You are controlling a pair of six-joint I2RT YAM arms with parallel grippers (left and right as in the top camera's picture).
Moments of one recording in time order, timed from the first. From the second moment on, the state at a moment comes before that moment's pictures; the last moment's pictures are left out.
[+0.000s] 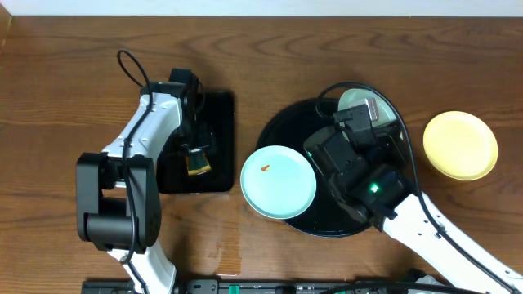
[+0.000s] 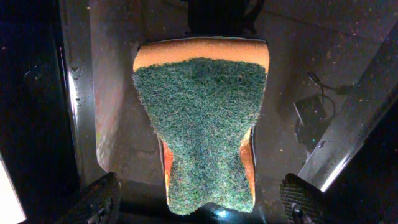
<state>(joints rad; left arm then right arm) -0.10 1.90 1.31 -1.06 0.01 -0.33 0.73 1.28 1.02 -0.76 1.21 0.07</state>
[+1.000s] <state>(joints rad) -0.10 1.90 1.31 -1.06 0.01 -0.33 0.65 1.28 1.02 -0.85 1.01 0.21</state>
